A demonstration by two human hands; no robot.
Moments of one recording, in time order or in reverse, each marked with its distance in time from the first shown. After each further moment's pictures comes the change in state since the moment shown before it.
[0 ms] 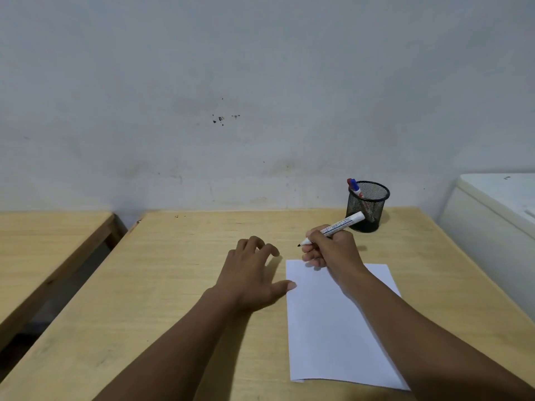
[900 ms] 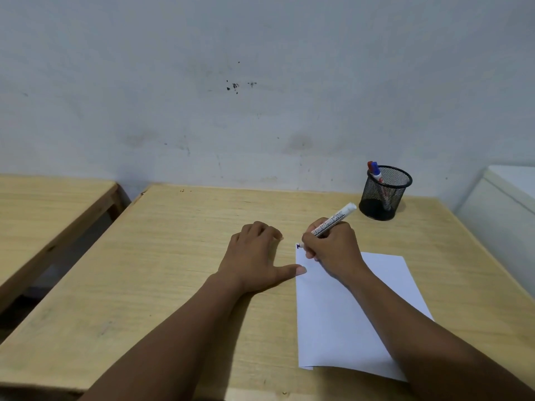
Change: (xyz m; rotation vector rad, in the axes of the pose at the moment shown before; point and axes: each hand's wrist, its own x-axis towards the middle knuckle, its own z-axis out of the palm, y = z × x) left_hand -0.002 -0.011 0.011 -0.113 0.001 -0.082; right_hand 0.005 0.028 0.016 -0.358 -0.003 -0.159
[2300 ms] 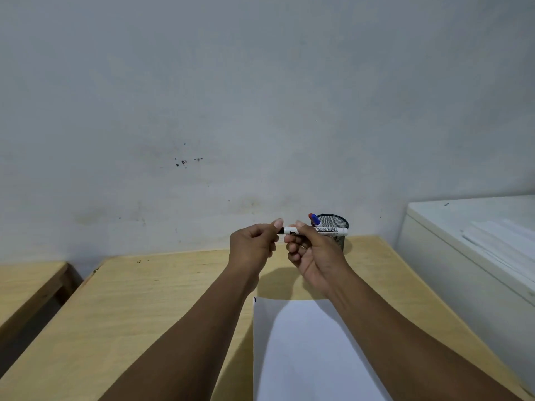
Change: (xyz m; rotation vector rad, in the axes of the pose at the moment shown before) left_hand 0.084 0.117 -0.054 -1.269 0.159 -0.226; right_hand 0.019 -0.078 -0.067 0.912 -0.038 0.172
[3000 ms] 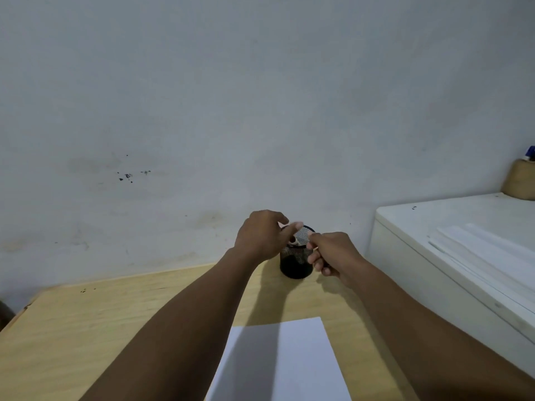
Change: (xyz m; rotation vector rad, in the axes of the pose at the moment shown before) left_hand 0.077 0.004 0.096 1.004 -0.204 0.462; right_hand 0.046 -0.071 -0.093 -0.767 0.326 0.017
